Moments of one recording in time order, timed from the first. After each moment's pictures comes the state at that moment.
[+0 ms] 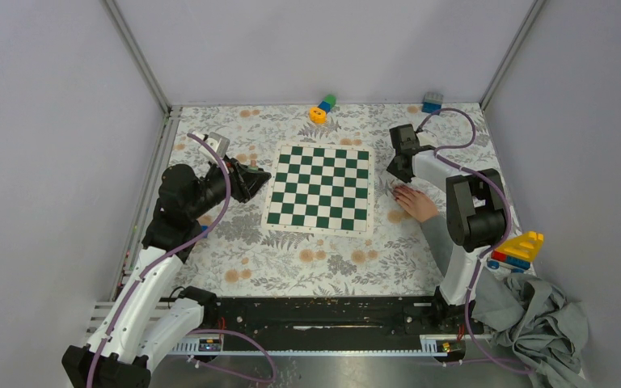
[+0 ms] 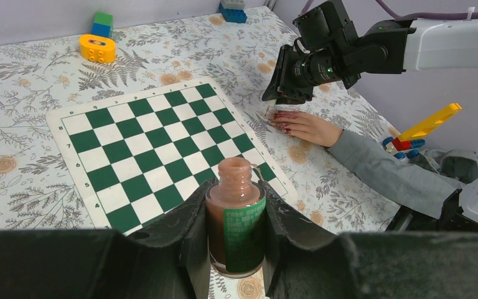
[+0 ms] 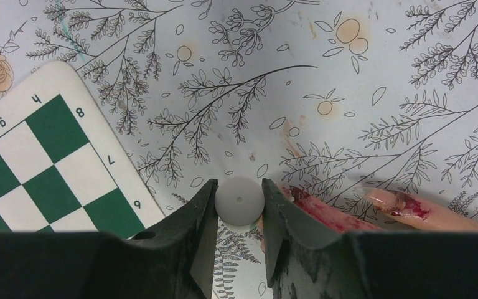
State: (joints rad) left arm -0.28 0.80 0.79 -0.08 0.49 -0.30; right arm 0.24 1.90 1.25 -0.37 0.36 0.78
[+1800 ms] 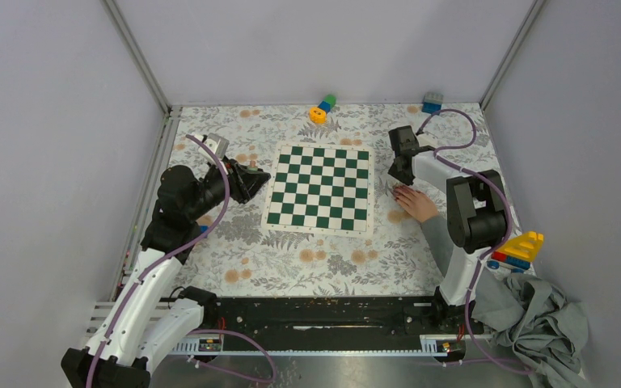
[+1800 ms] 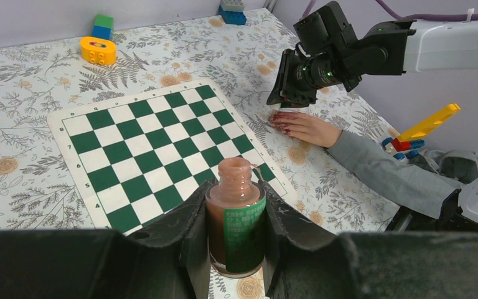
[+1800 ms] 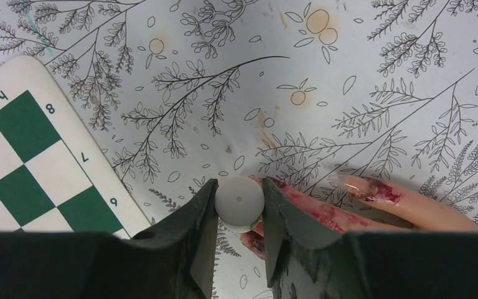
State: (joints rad) left arm -0.29 0.79 0.79 -0.09 0.49 -0.30; right arm 0.24 1.89 1.24 -0.41 0.40 0.78
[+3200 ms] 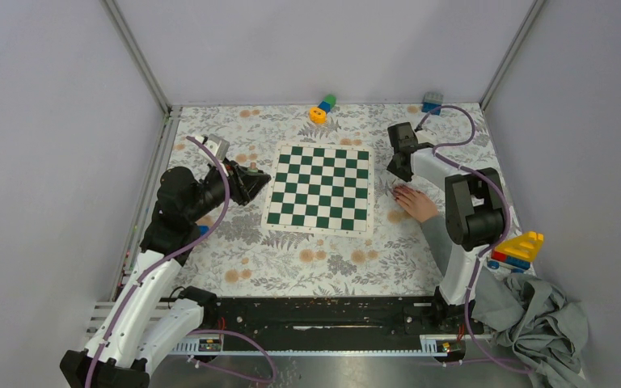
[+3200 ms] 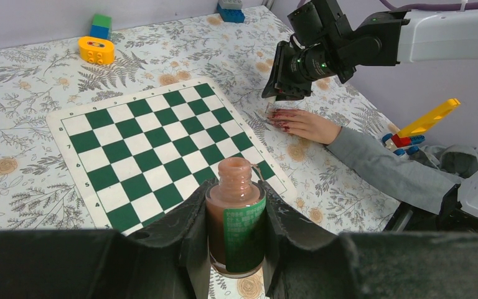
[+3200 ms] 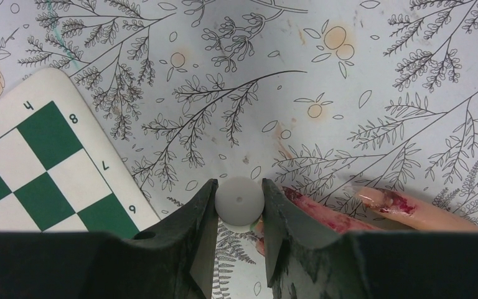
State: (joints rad) left arm -0.29 0.78 0.79 -0.10 0.48 -0.29; right arm 0.24 1.91 1.28 -0.41 0.40 0.78
